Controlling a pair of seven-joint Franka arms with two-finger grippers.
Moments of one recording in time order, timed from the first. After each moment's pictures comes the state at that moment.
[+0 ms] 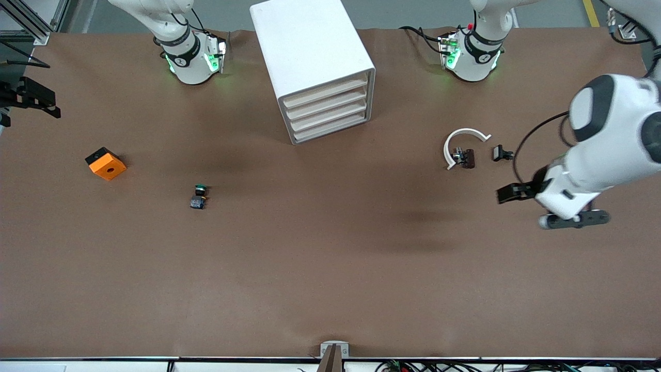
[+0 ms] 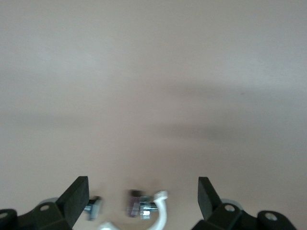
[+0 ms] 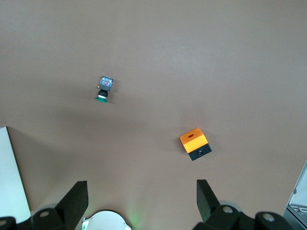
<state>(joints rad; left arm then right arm) 0.31 0.26 -0.42 -1.64 0.06 1.85 -0.18 -0.14 -0.04 0.07 -1.54 -0.05 1.41 -0.31</state>
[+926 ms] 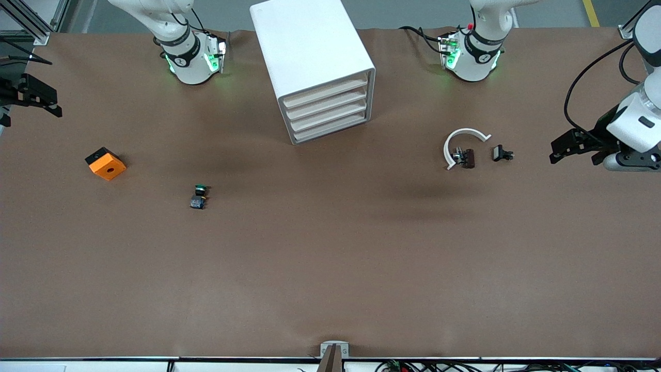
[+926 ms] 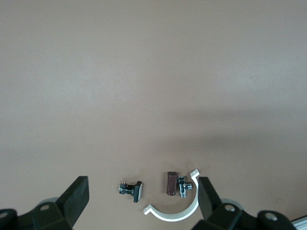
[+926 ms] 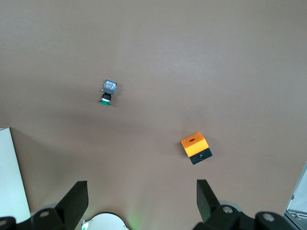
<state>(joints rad) 0.15 -0.05 -0.15 -1.83 -0.05 1.84 0.05 -0.14 -0.04 0.08 -1.52 -0.05 1.41 -0.30</state>
